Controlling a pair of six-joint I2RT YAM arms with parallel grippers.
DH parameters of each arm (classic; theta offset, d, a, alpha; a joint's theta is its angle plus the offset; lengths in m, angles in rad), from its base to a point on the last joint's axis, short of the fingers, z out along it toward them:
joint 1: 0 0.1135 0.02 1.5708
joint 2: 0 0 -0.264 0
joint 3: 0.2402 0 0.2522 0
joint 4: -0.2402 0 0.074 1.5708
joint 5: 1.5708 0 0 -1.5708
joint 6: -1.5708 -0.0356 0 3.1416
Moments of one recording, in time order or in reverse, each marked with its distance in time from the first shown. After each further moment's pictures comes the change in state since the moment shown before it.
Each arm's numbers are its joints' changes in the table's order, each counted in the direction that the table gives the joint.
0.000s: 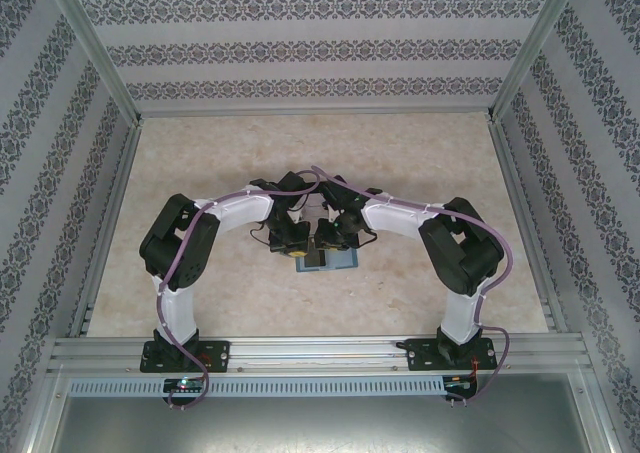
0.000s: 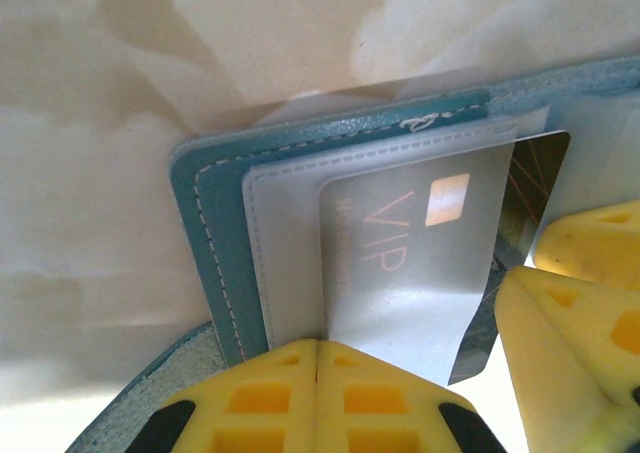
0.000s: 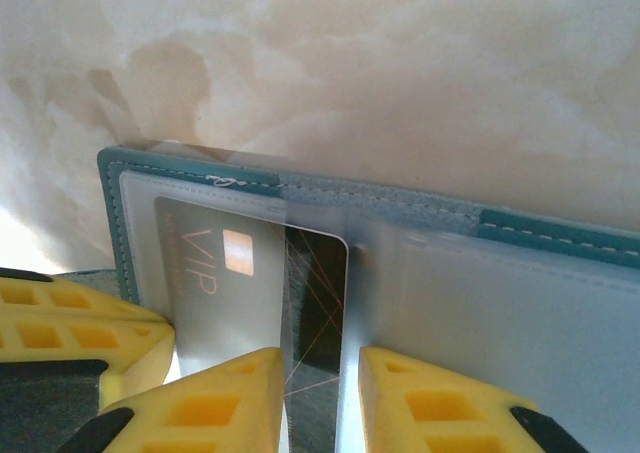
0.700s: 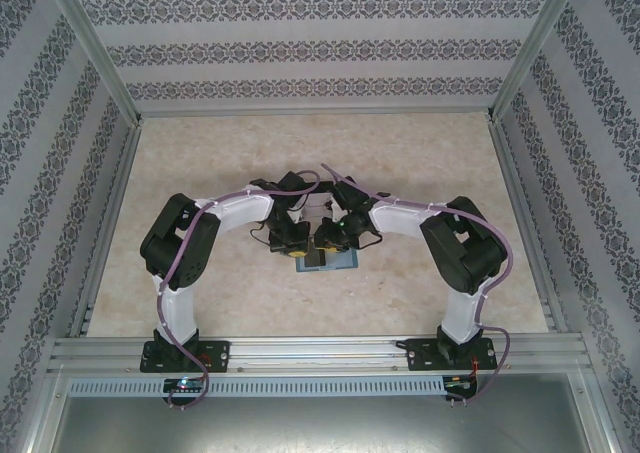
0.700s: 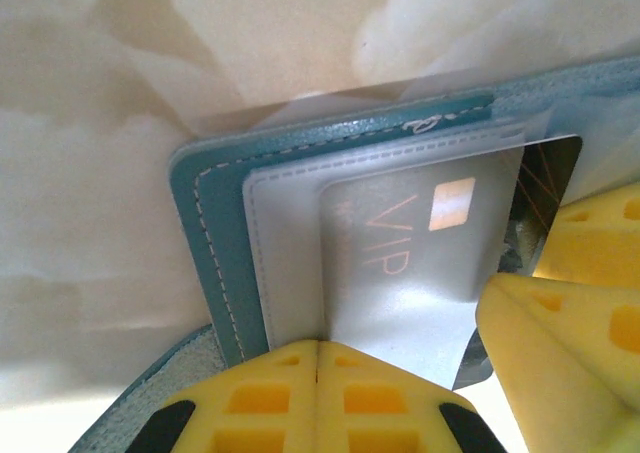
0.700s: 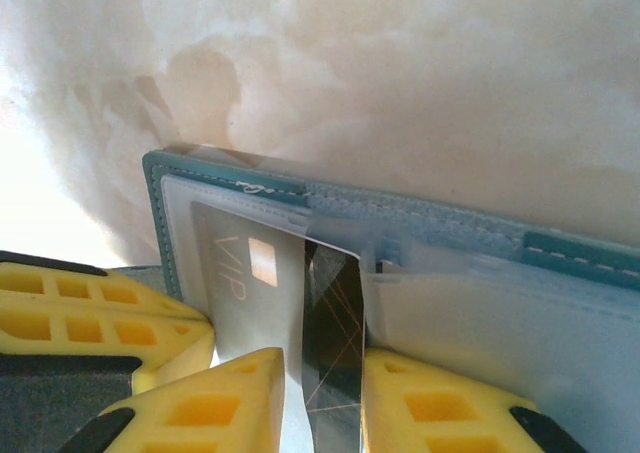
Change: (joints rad) left arm 0.001 -0.009 0.002 -0.001 0.005 0.000; right arm -0.056 0.012 -0.105 0.182 -0.183 -0.047
